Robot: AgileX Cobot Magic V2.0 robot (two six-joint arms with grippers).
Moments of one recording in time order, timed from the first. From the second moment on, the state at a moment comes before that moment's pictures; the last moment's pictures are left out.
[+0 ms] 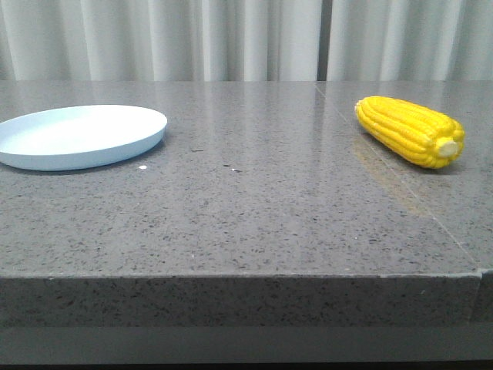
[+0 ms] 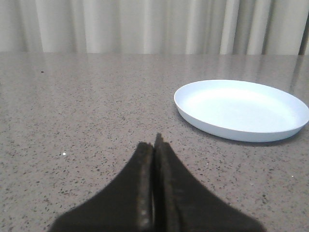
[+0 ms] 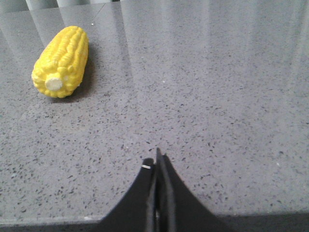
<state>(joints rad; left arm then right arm) -0.02 -0.01 0.01 0.00 0.13 0.00 -0.02 -0.01 0.03 0.05 0.26 0.11</state>
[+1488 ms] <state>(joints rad) -0.02 0.35 -0.49 0.00 0.27 0.00 -0.02 0.27 -0.53 0.05 0.46 0.11</state>
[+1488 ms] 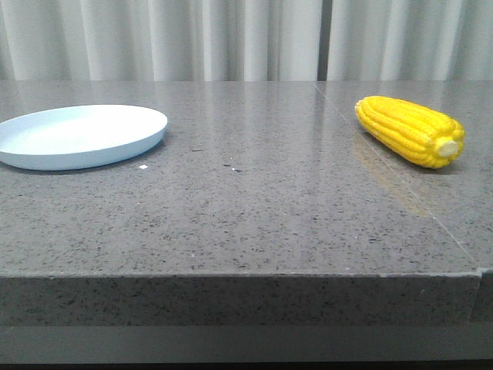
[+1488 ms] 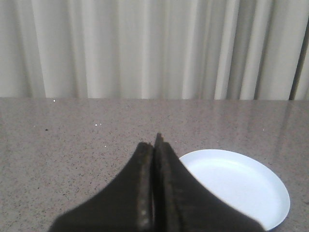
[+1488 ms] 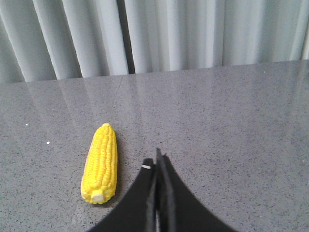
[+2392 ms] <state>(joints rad) -0.02 0.39 -0.50 0.00 0.27 0.00 -0.02 0.31 -0.53 0.05 0.45 0.11</state>
